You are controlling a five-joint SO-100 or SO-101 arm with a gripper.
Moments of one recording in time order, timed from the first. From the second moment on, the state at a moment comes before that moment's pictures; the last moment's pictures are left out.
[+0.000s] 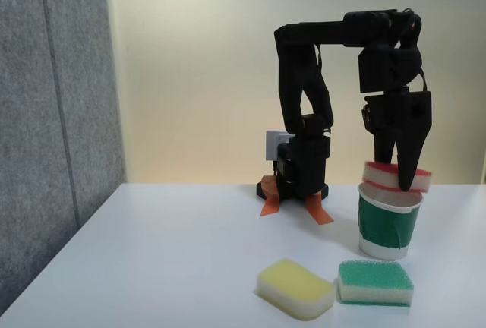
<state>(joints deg) -27.3 114.6 105.5 82.7 6.2</state>
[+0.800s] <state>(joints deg) -19.5 113.6 89.3 93.0 -4.3</state>
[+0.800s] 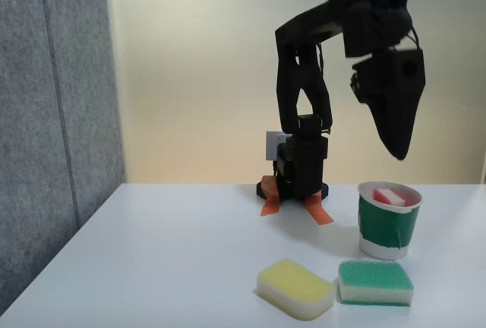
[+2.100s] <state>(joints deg) 4.7 149.1 158.6 15.7 -12.3</state>
